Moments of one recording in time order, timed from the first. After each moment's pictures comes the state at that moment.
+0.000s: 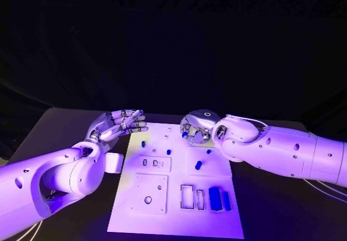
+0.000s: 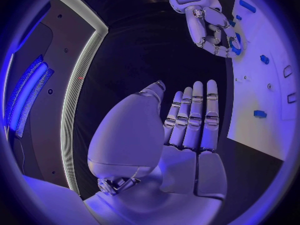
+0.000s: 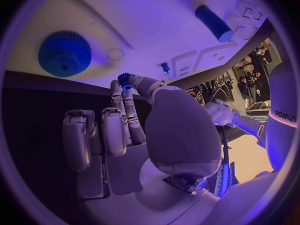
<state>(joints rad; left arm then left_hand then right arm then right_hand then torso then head) 1.23 -0.97 -0.03 1.77 0.04 -0.48 0.48 1.47 -0.12 0.24 0.29 0.20 0.87 0.22 0.25 0.16 1.04 0.16 0.12 0.07 1.02 0.11 0.31 0.25 0.18 0.95 0.23 0.30 0.10 1.34 -0.67 -0.13 1.39 -1.62 -0.34 -0.09 1.34 -0.18 0.58 0.05 0.19 1.01 0.13 0.38 0.33 1.17 0.09 0.19 0.22 1.46 -0.01 1.42 1.27 0.04 1.47 0.10 1.50 1.31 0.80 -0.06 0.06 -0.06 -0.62</state>
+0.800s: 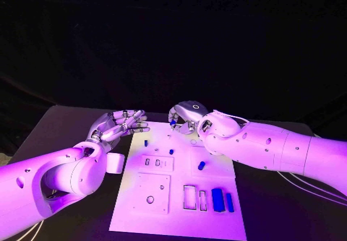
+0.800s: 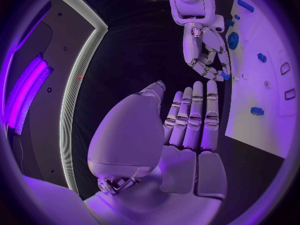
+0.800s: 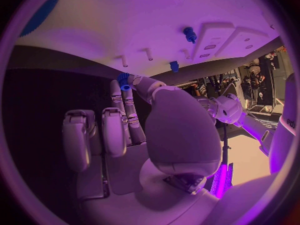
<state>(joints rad) 1.23 -0.97 -0.03 1.77 0.04 -0.47 0.47 1.47 -0.12 0.24 0.29 0.20 0.87 0.22 0.25 0.16 1.04 0.16 0.12 0.07 1.02 0.11 0.31 0.26 0.18 0.95 0.23 0.30 0.10 1.34 -0.49 -0.13 1.21 -1.61 -0.49 -0.09 1.34 -0.18 0.59 0.03 0.20 1.00 0.13 0.38 0.34 1.17 0.09 0.18 0.22 1.46 -0.01 1.42 1.27 0.04 1.47 0.10 1.50 1.31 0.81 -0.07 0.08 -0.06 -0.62</state>
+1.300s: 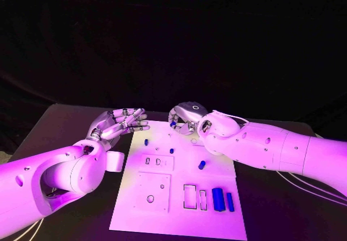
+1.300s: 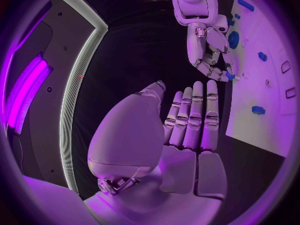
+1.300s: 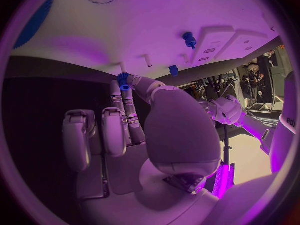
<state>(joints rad) 1.24 -0.97 -0.03 1.77 0.04 -0.47 0.47 1.47 -0.12 0.24 0.29 0.20 0.87 0.22 0.25 0.16 1.04 0.16 0.12 0.07 1.02 0.11 0.31 0.26 0.18 0.95 0.23 0.30 0.10 1.34 -0.49 -0.13 1.20 -1.60 -0.46 -0.07 1.35 -0.17 0.59 0.03 0.20 1.00 0.13 0.38 0.35 1.17 0.09 0.17 0.22 1.46 -0.01 1.42 1.27 0.04 1.47 0.10 1.50 1.31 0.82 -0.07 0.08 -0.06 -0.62</state>
